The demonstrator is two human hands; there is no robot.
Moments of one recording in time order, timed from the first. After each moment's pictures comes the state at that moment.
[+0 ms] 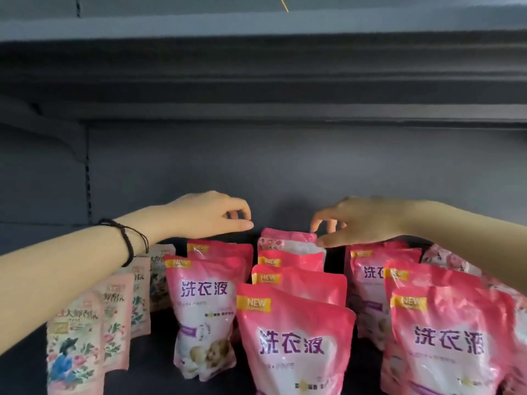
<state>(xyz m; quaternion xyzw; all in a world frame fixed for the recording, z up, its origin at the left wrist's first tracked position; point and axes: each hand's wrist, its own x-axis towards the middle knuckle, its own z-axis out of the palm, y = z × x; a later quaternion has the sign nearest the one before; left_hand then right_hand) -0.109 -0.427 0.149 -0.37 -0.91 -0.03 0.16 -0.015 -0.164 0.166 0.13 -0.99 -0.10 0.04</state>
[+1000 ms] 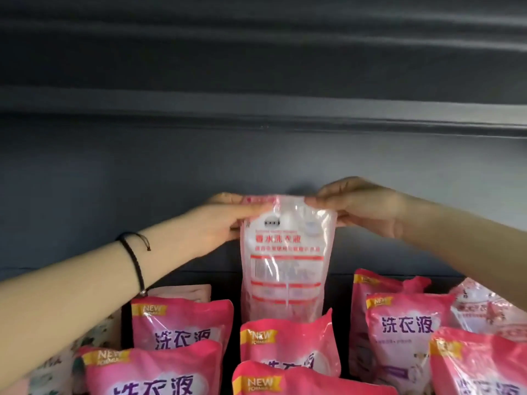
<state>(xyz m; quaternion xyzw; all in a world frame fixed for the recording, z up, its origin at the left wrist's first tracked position) -0.224 -0.342 0.159 -0.31 -0.68 -0.66 -0.10 -0.140 -0.127 0.189 0.08 -0.84 0.52 0.11</state>
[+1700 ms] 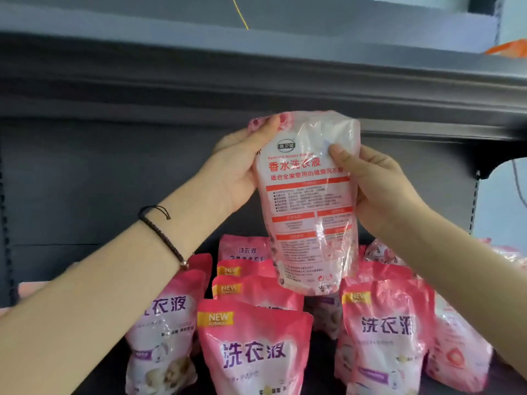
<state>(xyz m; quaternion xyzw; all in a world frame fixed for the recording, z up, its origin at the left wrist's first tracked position) -0.046 -0.324 0.210 -0.34 -0.43 -0.83 -0.09 0.041 -0.175 0.186 0.09 -0.60 0.73 0.33</state>
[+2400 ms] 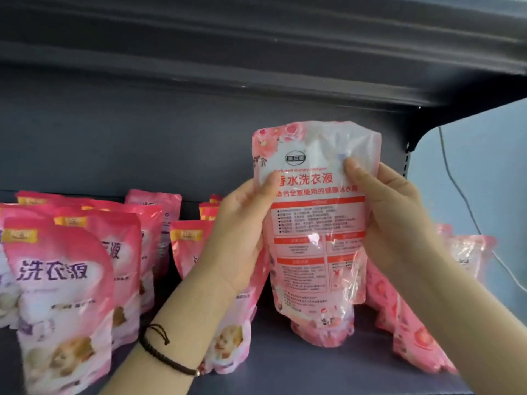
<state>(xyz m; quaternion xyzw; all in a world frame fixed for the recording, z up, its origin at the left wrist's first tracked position) 0.108 -0.120 0.064 -0.38 -0.46 -0.80 -0.05 0.170 0.026 0.092 0.09 -0.57 0.74 0.33</state>
